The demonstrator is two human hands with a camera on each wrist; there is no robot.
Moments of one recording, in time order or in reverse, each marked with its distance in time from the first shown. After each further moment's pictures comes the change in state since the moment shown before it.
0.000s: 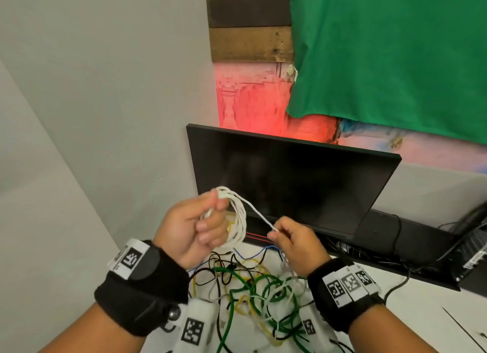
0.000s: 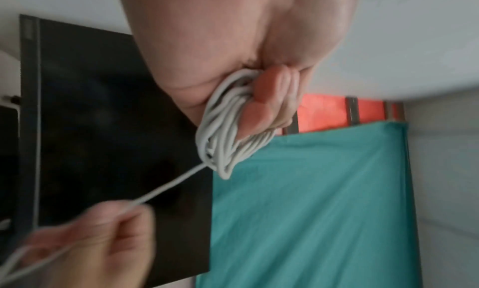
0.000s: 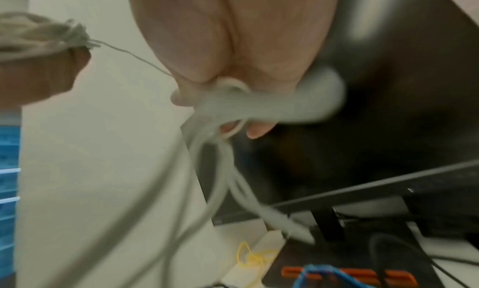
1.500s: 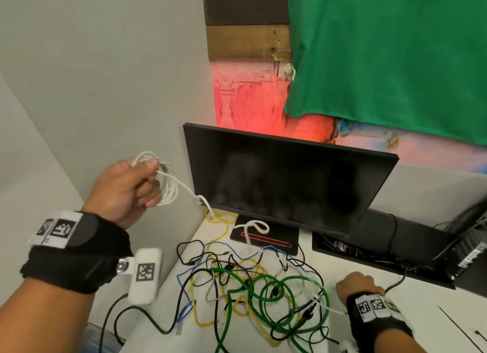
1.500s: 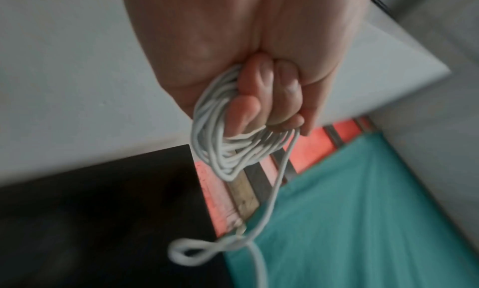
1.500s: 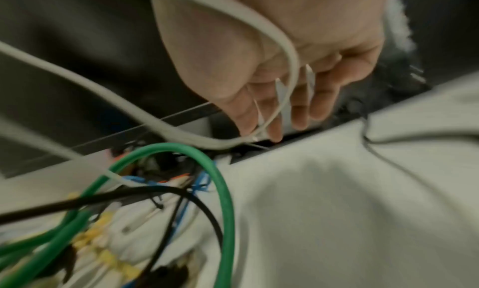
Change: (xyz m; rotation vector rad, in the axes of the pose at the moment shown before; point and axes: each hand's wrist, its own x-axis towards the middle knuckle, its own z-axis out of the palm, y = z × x) left_hand -0.006 0.078 -0.054 0.479 0.283 0.354; right_hand -0.044 0.135 -0.030 -0.658 -0.150 0.974
